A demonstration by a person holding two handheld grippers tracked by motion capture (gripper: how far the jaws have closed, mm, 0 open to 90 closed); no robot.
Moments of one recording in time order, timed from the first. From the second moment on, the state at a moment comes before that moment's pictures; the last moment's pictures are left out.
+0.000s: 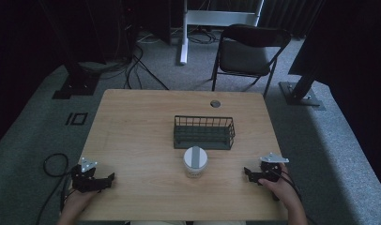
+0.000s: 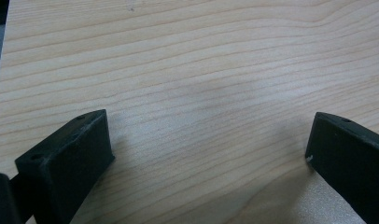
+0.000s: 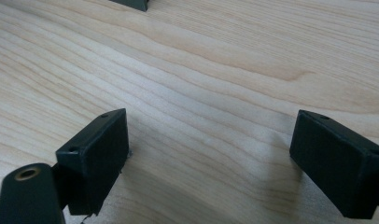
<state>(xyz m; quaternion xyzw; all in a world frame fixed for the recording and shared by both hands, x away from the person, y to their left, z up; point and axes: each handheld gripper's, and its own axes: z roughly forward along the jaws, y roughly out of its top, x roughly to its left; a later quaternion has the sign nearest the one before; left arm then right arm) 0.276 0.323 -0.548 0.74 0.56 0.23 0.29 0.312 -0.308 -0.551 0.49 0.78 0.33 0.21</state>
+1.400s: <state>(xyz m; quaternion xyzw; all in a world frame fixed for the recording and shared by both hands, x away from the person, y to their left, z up) 0.276 0.324 -0.548 0.74 0.56 0.23 0.29 0.312 -0.304 -0.551 0.49 0.77 0.34 0.21</state>
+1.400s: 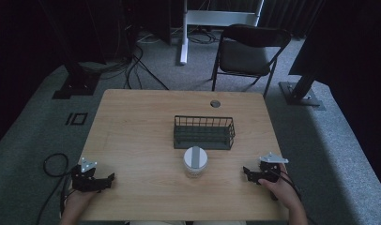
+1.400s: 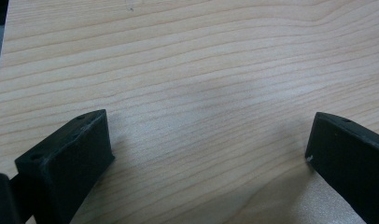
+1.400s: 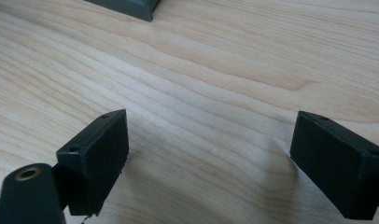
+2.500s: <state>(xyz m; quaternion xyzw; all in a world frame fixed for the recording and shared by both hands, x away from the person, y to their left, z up) 0.276 0.323 -0.548 0.74 0.56 0.23 0.29 0.309 -0.276 -0.544 0.45 0.79 0.38 0.18</state>
